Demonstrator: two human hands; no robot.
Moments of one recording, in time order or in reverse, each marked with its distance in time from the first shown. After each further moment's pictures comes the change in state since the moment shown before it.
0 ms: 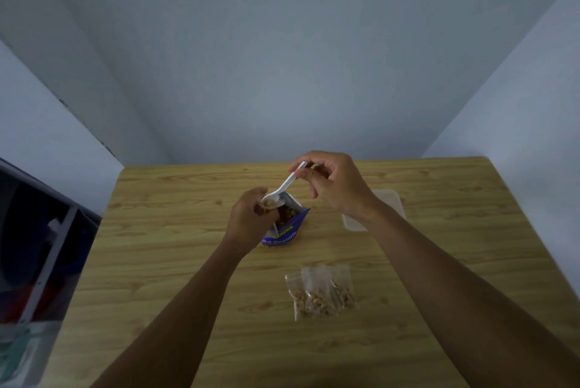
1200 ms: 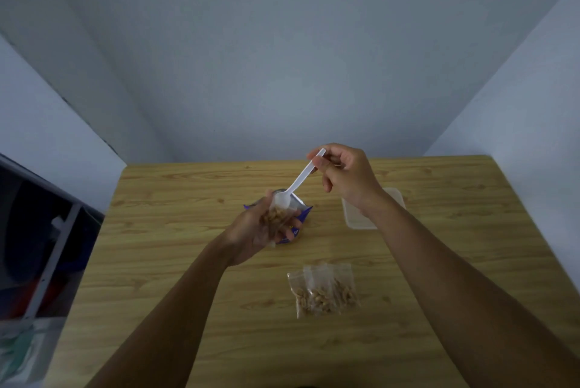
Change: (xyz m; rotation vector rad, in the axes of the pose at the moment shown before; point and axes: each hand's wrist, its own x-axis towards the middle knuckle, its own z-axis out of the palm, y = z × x) left_hand -0.011 0.005 -0.013 -0.693 -0.651 -0.334; right_hand 0.007 0.012 -0.009 0.186 0.131 0.186
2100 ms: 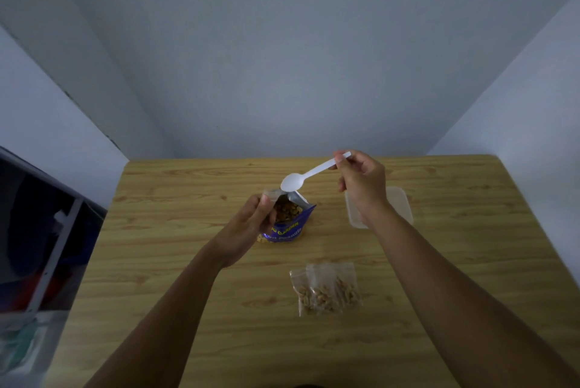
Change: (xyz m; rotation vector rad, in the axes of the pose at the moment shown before) left_hand -0.011 -0.011 -0.016 0.378 0.224 0.362; right_hand 0.006 0.045 0.001 0.150 0.350 0.108
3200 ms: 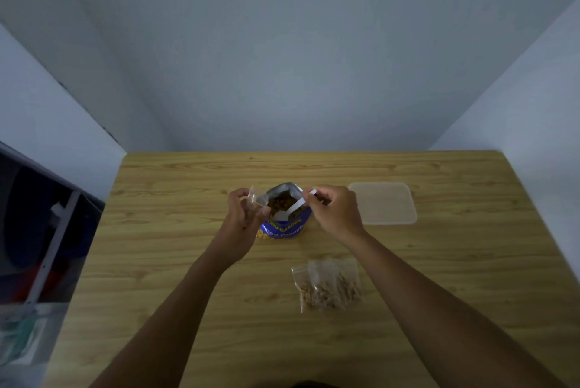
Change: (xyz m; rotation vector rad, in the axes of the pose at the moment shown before) left_hand -0.003 -0.031 -0.016 0.277 0.190 0.066; right_hand -0.035 0.053 0.027 -0.486 -0.209 -0.084
